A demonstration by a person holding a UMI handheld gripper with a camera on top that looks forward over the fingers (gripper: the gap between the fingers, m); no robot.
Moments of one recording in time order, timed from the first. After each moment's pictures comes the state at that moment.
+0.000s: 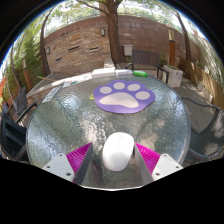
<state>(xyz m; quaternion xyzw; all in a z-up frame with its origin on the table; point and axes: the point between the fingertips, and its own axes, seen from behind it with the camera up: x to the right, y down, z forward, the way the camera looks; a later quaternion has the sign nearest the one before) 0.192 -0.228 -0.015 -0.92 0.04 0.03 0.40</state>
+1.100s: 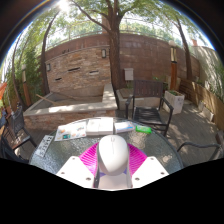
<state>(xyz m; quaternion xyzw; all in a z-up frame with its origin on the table) 0.229 0.025 0.154 -0.86 0.03 0.01 0.50</state>
